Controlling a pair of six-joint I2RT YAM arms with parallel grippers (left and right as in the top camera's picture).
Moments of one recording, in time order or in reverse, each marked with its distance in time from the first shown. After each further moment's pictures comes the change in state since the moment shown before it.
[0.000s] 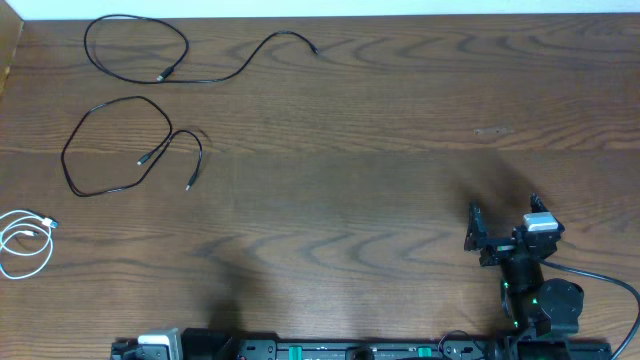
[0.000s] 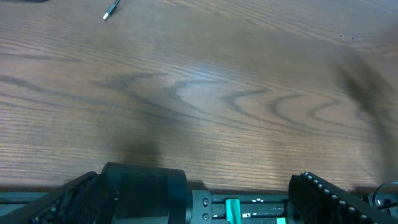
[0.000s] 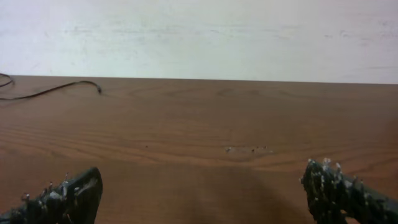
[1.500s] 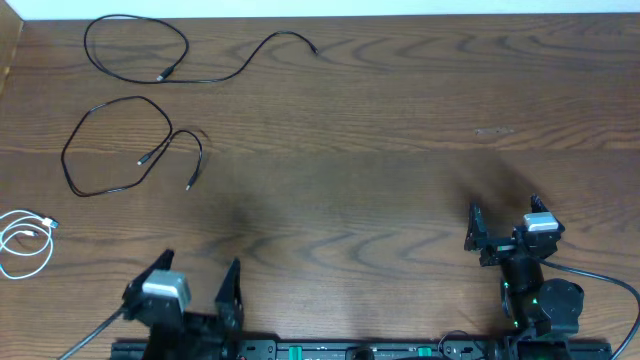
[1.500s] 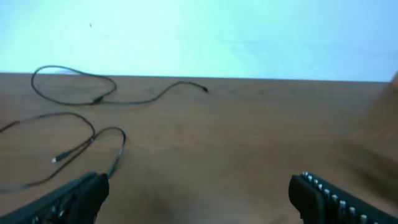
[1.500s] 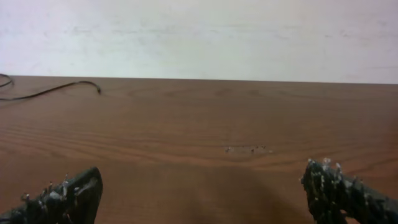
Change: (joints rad) left arm 0.083 -0.086 -0.345 0.747 0.054 0.178; right arm -0.001 0.000 0.000 0.001 0.000 0.000
